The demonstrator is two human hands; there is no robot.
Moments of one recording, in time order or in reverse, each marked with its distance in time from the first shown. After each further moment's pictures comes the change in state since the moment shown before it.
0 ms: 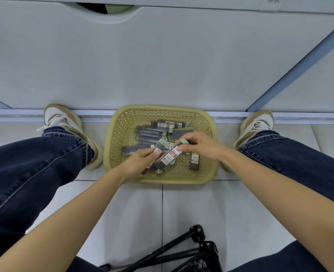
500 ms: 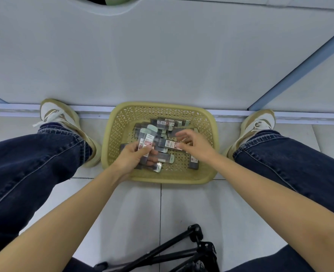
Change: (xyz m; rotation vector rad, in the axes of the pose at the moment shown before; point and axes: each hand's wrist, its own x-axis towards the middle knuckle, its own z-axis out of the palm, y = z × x) left_hand 0.004 -0.004 -0.005 -0.401 0.187 -0.025; right_hand 0.009 0.013 0.020 -0.248 0.269 0.063
